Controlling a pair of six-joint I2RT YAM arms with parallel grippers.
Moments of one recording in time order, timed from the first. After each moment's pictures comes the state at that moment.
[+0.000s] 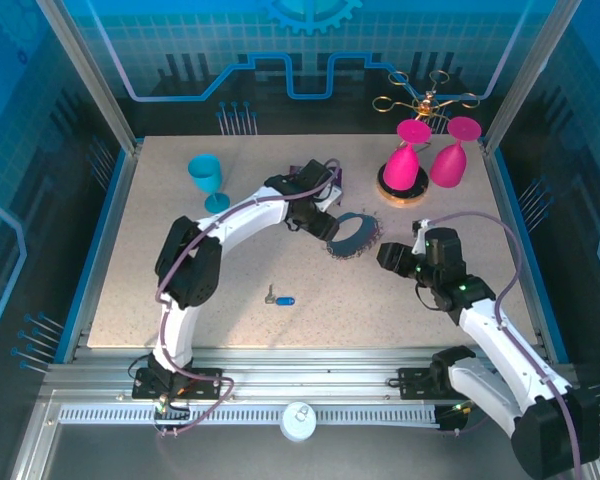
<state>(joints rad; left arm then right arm) -0.63 2.09 1.76 -0.80 0.11 -0.06 0.25 0.85 0.54 -0.34 -0.18 0.53</state>
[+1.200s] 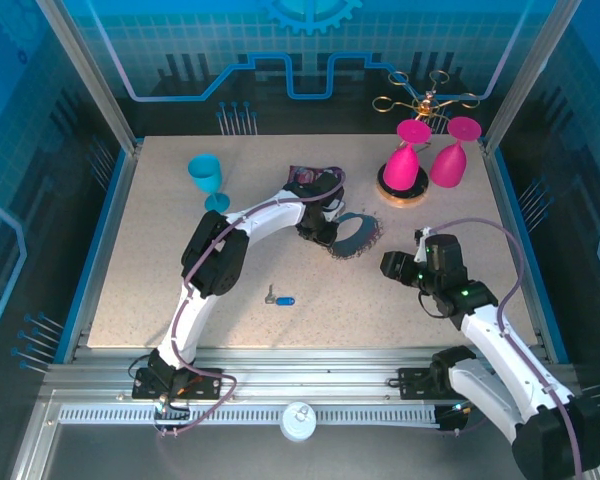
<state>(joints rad) -0.64 2.27 1.84 -0.83 0.14 -0.22 0.26 0.82 0.53 -0.44 -0.16 0.54</state>
